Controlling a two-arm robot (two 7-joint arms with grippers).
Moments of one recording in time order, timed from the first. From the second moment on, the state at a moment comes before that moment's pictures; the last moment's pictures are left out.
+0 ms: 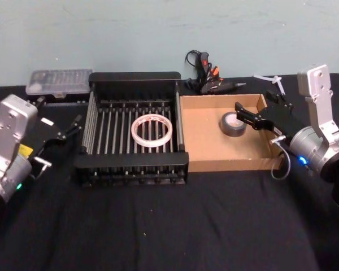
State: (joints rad) left arm -0.20 0.60 0.45 -1.41 -0.25 -0.12 0.03; right arm 0.27 0.30 -0.21 -1.30 0.22 0.06 0.28
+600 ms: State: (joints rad) left arm -0.20 0.60 0.45 -1.41 -0.25 -0.12 0.03; right arm 0.27 0.30 -0.21 -1.30 0.22 0.06 0.28
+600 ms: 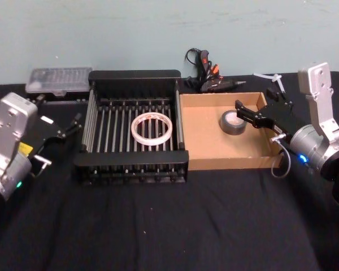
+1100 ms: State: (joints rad) left arm -0.20 0.60 0.45 -1.41 -0.25 -0.12 0.03; right arm 0.27 0.30 -0.21 -1.30 0.22 0.06 0.28
